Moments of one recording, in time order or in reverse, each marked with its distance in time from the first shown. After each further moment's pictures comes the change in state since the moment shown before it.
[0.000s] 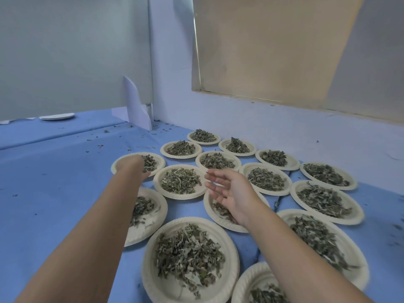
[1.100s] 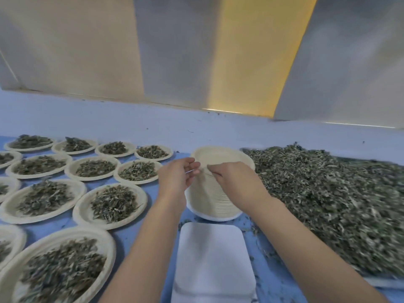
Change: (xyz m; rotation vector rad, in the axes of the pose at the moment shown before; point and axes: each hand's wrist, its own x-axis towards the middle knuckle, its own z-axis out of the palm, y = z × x) left_hand -0.431 0.039 0.235 -0.606 -0.904 -0.033; right_hand -0.285 -0.102 -0.295 -1.849 0.655 -0.428
